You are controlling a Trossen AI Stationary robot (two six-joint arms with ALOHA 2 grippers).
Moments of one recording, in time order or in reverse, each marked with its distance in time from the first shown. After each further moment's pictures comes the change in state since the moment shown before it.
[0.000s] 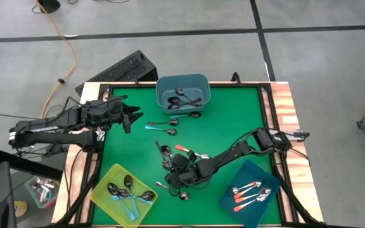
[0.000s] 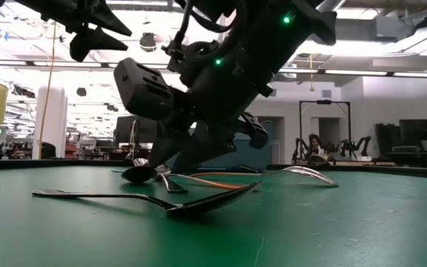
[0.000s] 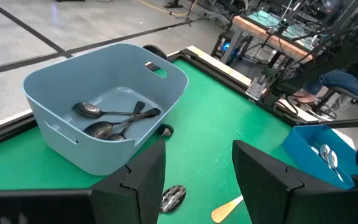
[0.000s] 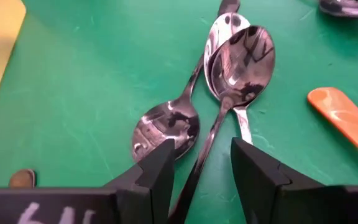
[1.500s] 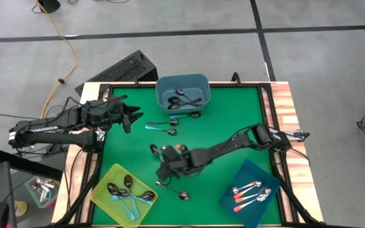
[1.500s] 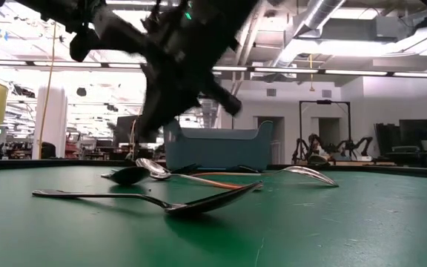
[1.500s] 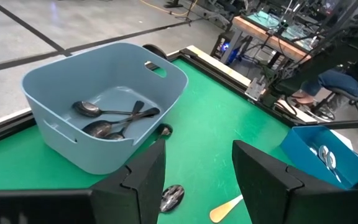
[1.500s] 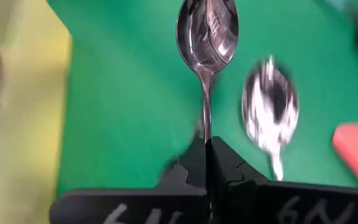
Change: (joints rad) left arm 0.000 0.000 0.000 0.000 0.005 -0.010; right arm -0.084 -0.009 0.263 -0.239 -0.220 -0.038
